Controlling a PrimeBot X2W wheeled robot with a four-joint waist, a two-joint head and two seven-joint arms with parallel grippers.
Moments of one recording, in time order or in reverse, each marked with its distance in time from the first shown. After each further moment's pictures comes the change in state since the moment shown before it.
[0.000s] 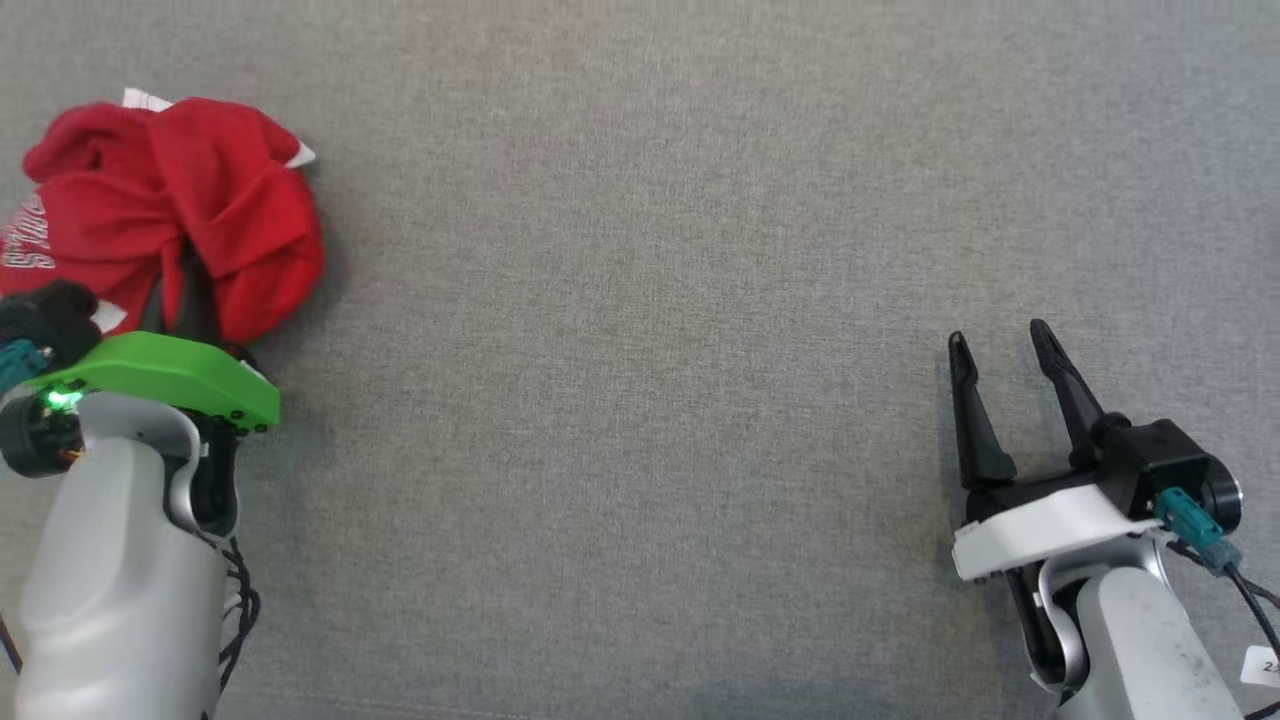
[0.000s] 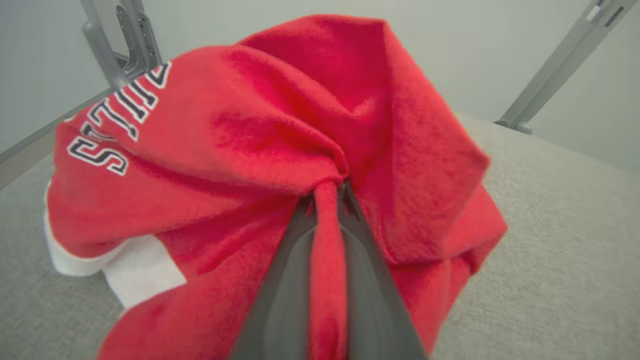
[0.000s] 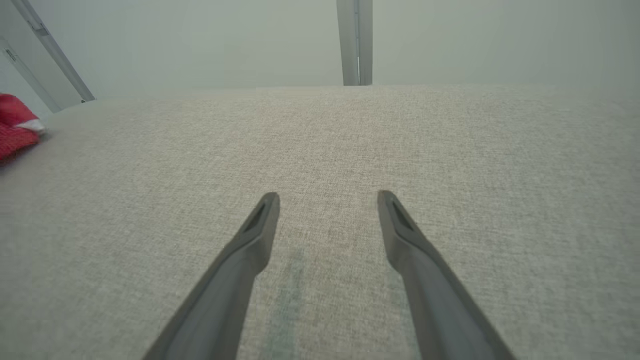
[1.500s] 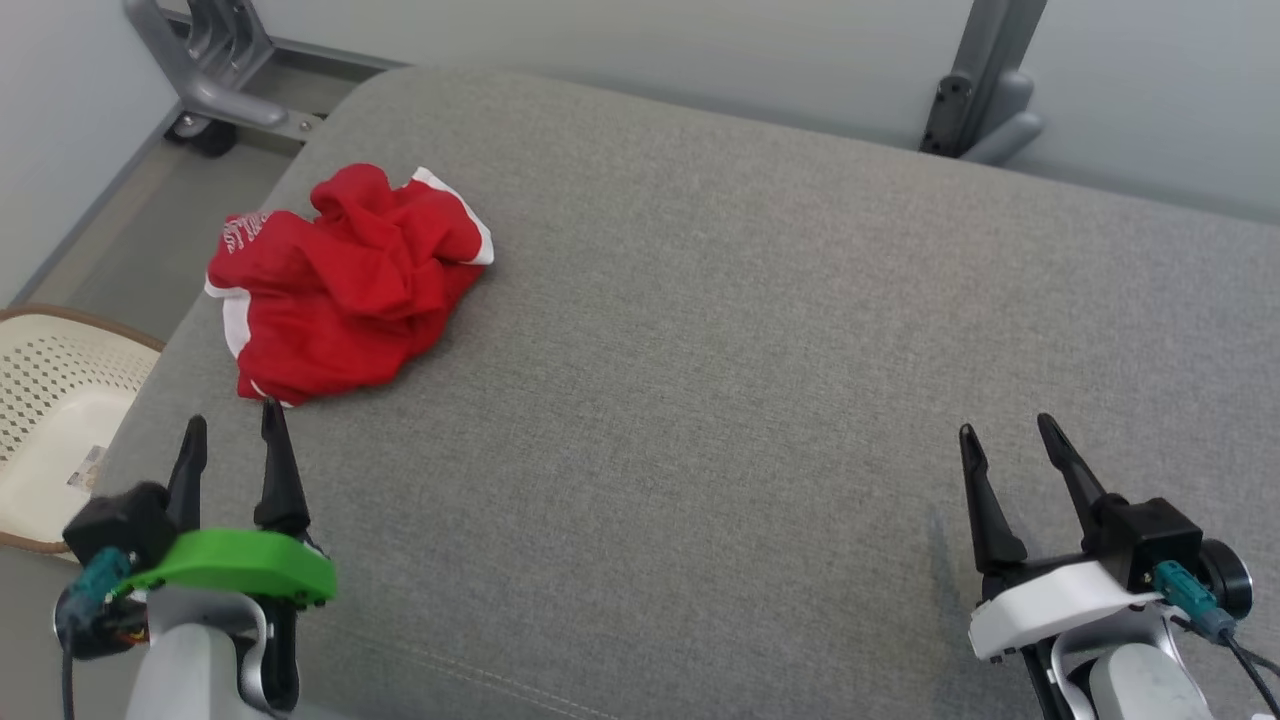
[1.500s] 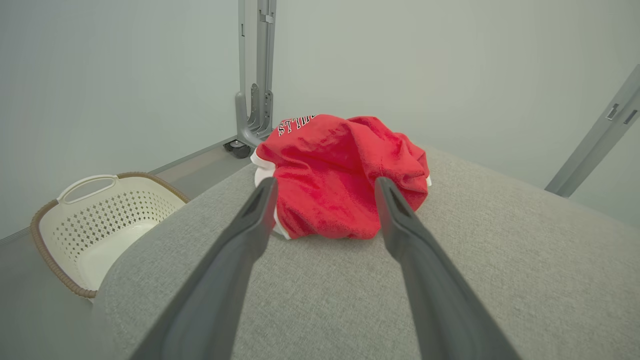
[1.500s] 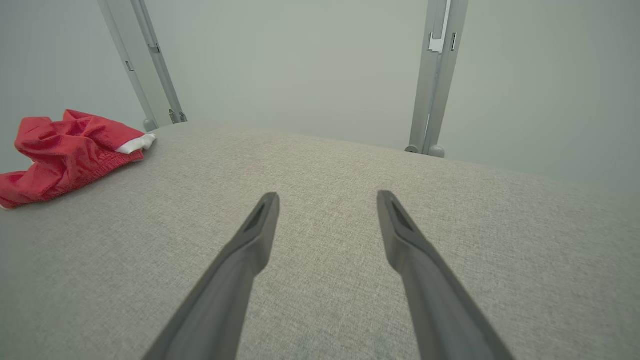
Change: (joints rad) left arm 0.417 -0.177 0.198 -0.332 0.282 0.005 -0.049; right arm 0.137 0.006 -0.017 0.022 -0.023 0.000 0.002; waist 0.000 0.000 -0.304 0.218
